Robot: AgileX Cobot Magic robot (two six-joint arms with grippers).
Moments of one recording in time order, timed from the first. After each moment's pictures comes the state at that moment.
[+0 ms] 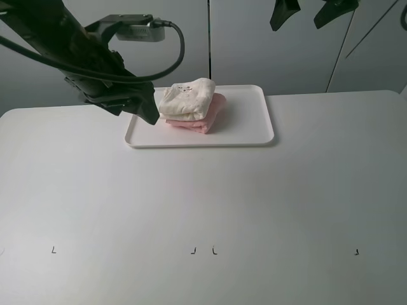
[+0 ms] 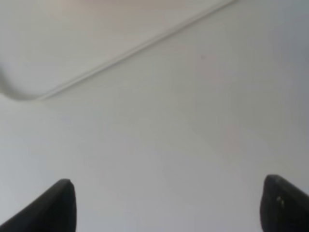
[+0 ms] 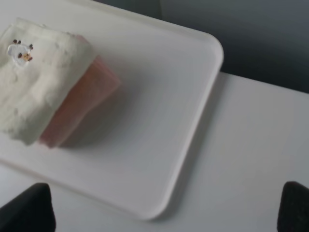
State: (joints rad) left arm -0.44 1.61 -1.21 -0.16 0.79 0.09; right arm 0.16 1.85 -1.79 0.19 1.07 -0.18
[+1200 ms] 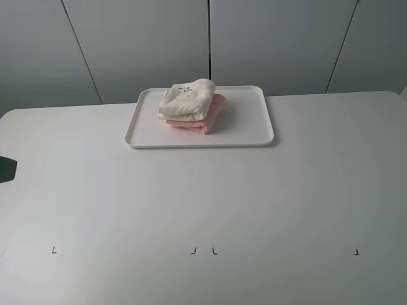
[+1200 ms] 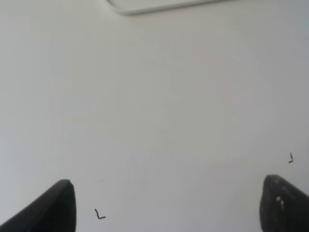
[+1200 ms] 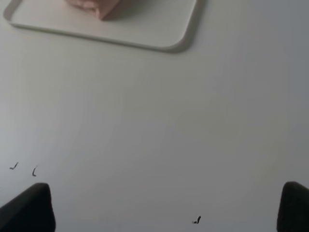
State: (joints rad) left arm -0.35 0.61 -0.61 -0.06 0.89 -0.12; right arm 0.16 0.25 -0.67 0.14 1.21 -0.04
